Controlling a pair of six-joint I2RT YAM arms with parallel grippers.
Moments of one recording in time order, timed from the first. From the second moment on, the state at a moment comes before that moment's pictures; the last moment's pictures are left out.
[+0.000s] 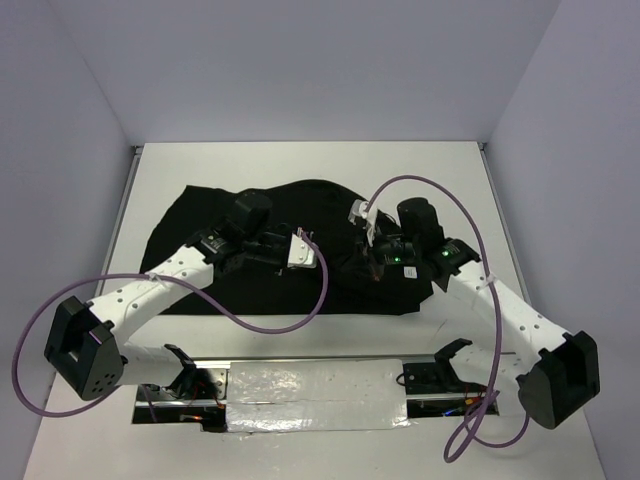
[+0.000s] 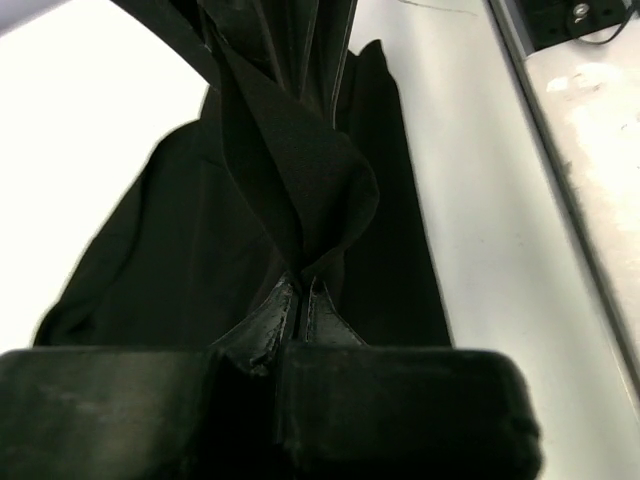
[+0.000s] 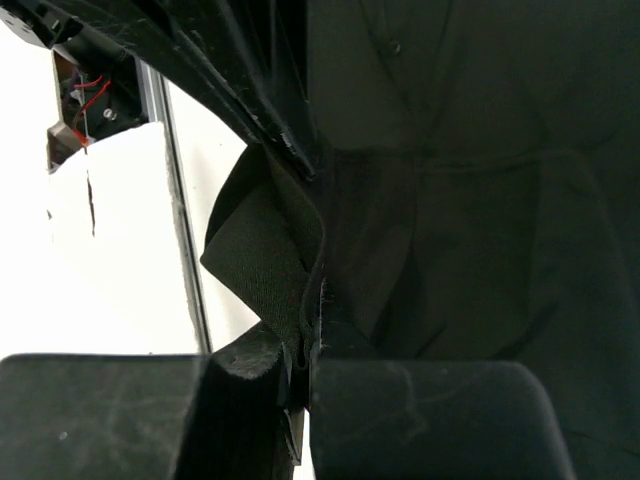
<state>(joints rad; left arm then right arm) -0.64 1.30 1.01 -0.31 0.79 0.83 0.49 1.07 0.84 -0.36 -0.77 -0.26</state>
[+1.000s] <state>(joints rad) -0.54 1.66 0.96 0.15 0.44 0.33 0.33 1.56 0.82 -0.33 -0.52 0.02</state>
